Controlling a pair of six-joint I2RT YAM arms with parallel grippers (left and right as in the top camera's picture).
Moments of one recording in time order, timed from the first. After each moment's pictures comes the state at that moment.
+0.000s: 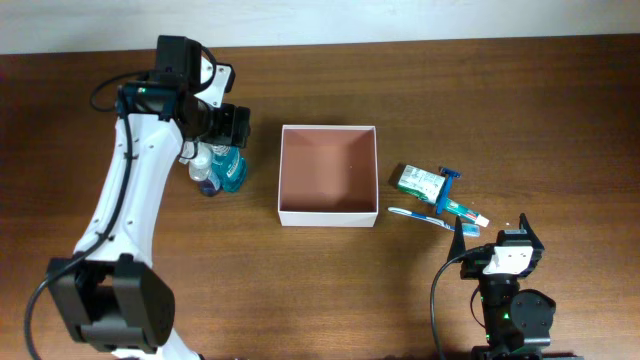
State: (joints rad) left arm -0.10 1.83 1.72 -1.02 0.12 0.09; right arm -0.03 0.01 0.01 -0.07 0.03 -0.11
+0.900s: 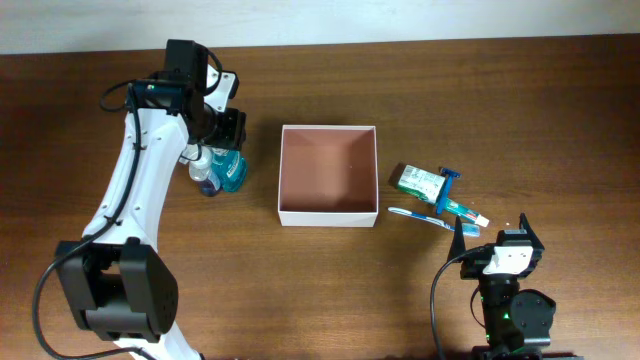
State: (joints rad) left arm -0.10 1.88 1.72 -1.03 0.11 0.09; right arm -0.03 0.01 0.01 -0.07 0.03 -0.11
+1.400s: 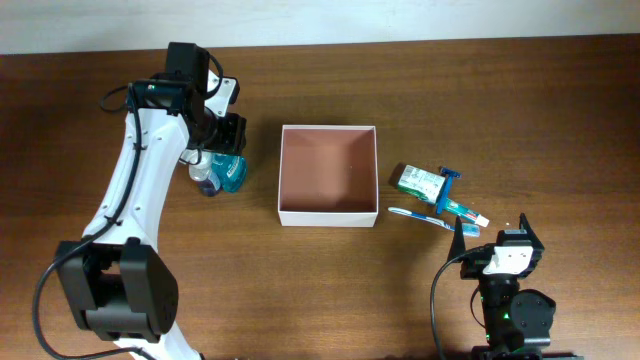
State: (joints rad) left arm -0.10 1.88 1.72 -1.08 0.11 0.09; right arm -0.03 0.01 0.01 -0.07 0.03 -0.11
